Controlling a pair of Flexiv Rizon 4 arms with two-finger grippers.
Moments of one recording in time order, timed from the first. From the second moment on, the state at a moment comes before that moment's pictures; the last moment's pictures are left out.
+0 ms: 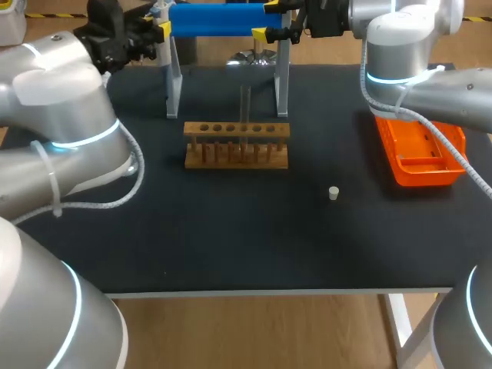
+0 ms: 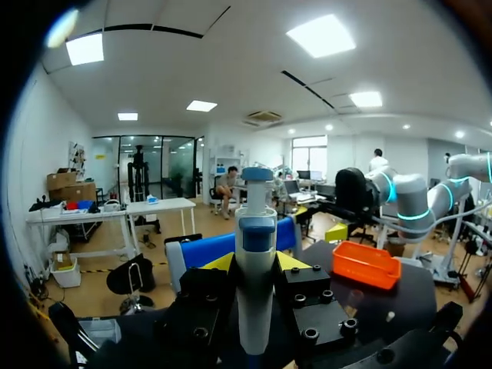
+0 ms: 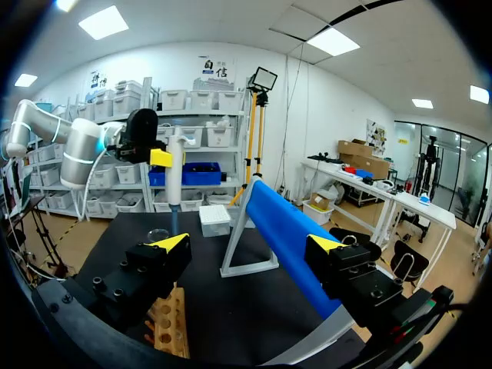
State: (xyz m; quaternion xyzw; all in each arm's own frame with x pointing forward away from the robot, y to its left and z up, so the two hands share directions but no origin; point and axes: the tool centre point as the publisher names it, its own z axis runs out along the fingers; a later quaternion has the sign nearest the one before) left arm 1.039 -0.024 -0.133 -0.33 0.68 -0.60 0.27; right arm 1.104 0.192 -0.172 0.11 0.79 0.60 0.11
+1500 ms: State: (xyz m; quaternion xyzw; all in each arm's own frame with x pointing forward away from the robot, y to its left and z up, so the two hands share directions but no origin) left arm 1.116 -0.053 -0.152 -0.47 0.62 -0.52 0.36; right arm 1.104 0.192 -0.172 0.11 0.79 0.60 0.11
